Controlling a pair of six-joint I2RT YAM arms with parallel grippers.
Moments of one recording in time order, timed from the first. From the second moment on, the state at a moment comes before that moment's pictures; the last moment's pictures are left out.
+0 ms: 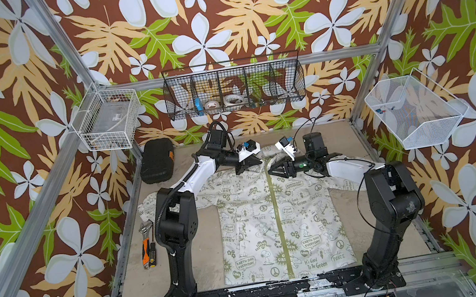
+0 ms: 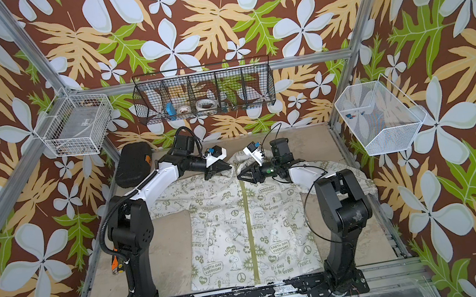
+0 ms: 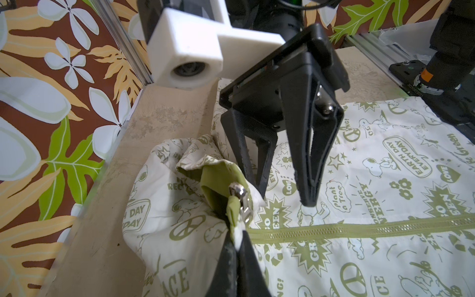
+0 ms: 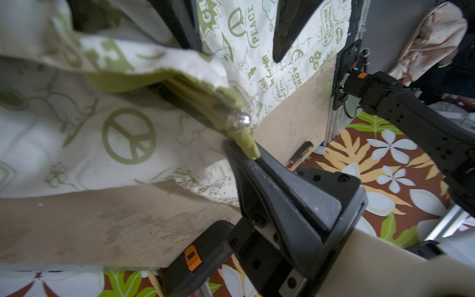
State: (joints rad) left arm -0.37 2.09 1.77 -0.49 0.98 0.95; right arm 0.22 1.82 1.17 -0.01 -1.01 0.00
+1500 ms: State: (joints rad) left arm -0.37 2.08 1.74 -0.48 0.95 0.94; right arm 0.23 2.05 1.47 -0.21 -1.21 -0.16
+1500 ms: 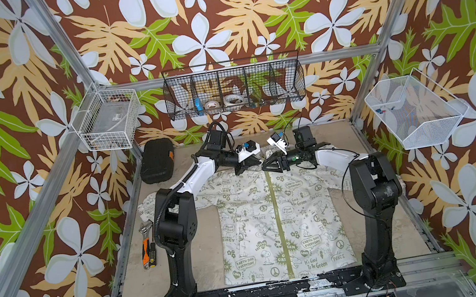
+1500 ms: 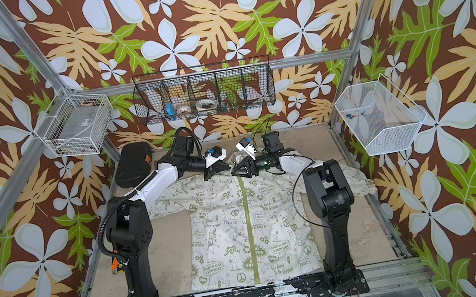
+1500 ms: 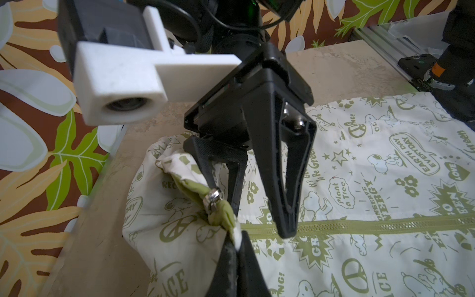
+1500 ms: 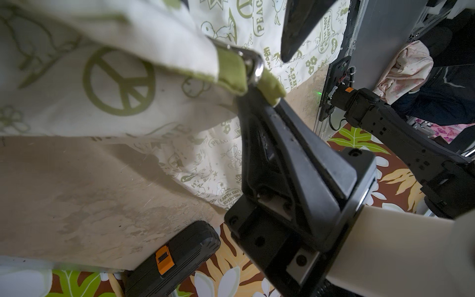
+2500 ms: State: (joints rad) left arm -0.37 2.08 1.75 -0.48 0.95 0.94; right arm 0.21 2.22 1.80 -0.72 -1.37 -0.54
